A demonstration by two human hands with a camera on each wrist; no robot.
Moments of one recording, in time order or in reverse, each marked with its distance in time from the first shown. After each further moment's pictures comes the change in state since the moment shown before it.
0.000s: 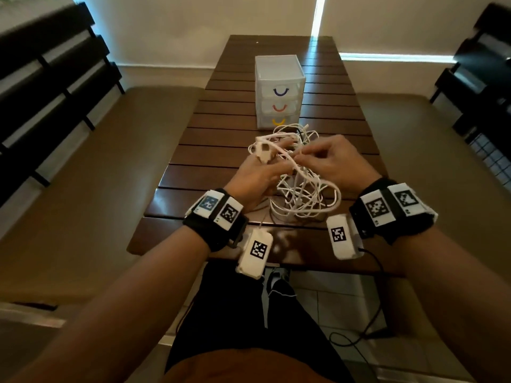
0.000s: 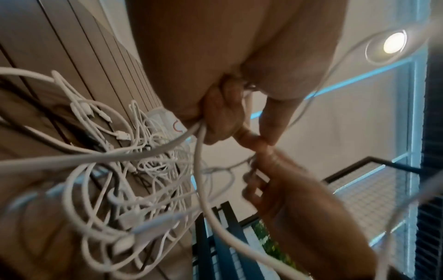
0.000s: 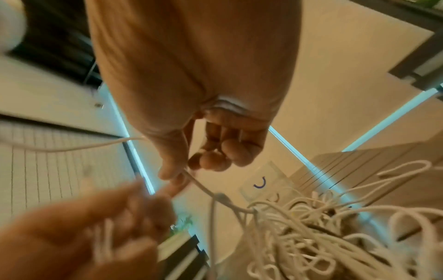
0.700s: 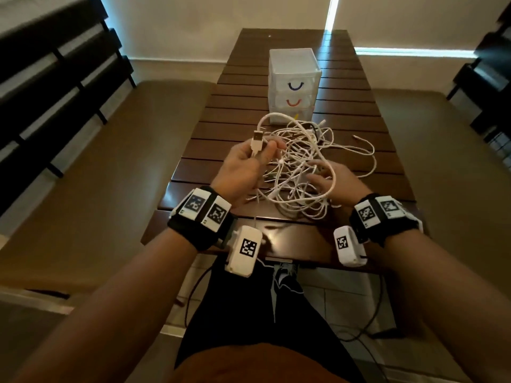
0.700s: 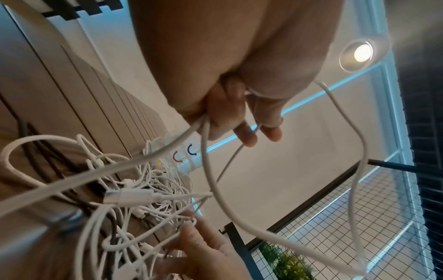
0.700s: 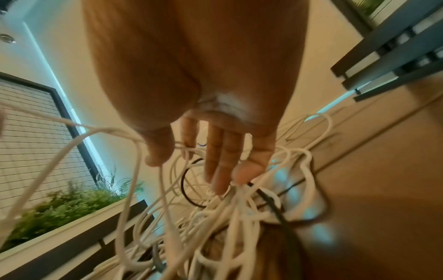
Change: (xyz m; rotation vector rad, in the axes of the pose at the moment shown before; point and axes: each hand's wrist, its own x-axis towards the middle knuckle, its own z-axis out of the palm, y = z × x) left_hand -0.020 0.008 -0.031 0.092 0.171 0.174; right_hand -0.003 0.053 0.043 0.027 0.005 0.344
